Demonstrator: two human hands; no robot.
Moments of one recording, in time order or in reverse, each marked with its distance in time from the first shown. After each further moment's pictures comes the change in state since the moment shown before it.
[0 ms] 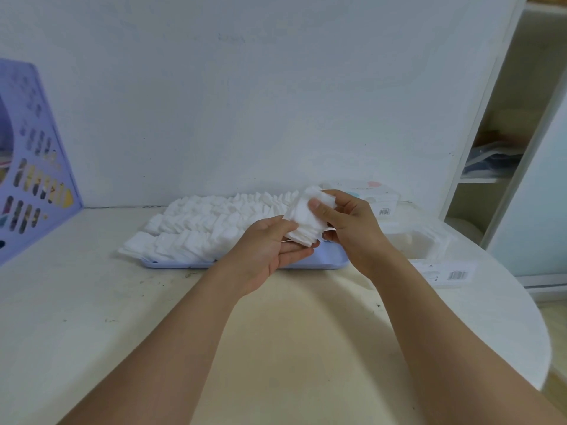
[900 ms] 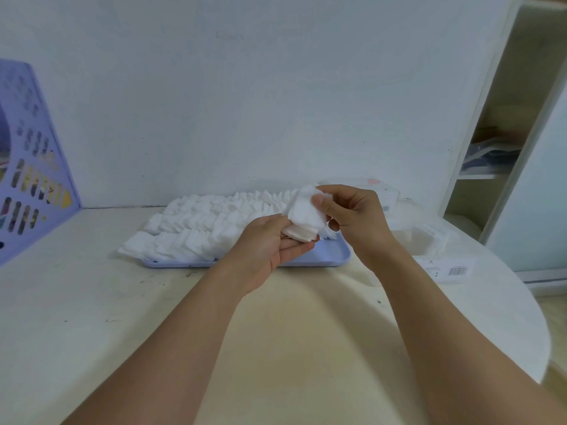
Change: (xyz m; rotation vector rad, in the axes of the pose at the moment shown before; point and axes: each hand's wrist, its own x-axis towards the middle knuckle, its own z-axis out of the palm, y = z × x) left_hand 0.001 0.000 0.001 -0.031 0.030 0.010; right_hand 0.004 0.000 -0.003 -0.088 0.029 -0.196
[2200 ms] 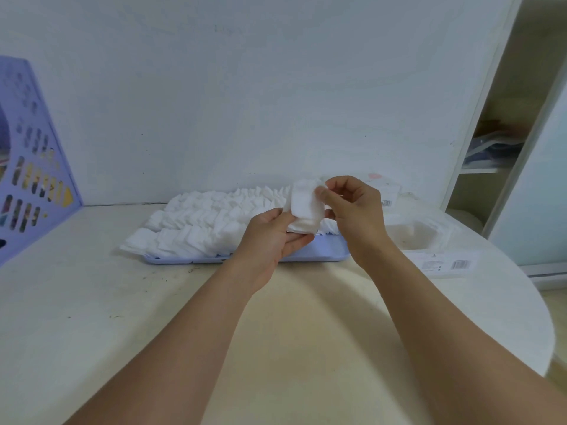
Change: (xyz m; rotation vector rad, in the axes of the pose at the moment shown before) left_hand 0.004 -0.008 0.003 0.012 0.105 0.074; right_hand -0.003 -0.001 0.014 0.034 0.203 0.048
